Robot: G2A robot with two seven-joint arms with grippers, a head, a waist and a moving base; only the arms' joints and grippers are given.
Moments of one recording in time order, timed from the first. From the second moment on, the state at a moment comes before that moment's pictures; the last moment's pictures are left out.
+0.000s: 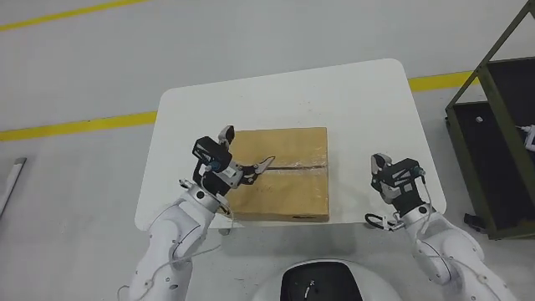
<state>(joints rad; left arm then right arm) 1.27 -1.19 -1.35 -1.88 1.33 -0.49 -0.11 -1.60 -1.26 1.42 -1.84 -1.33 -0.10 0.01</state>
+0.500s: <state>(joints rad) 1.26 -1.20 -1.32 -1.88 1.36 -0.50 -0.12 -1.68 -1.26 1.50 -1.88 -1.32 -0.12 -0.03</state>
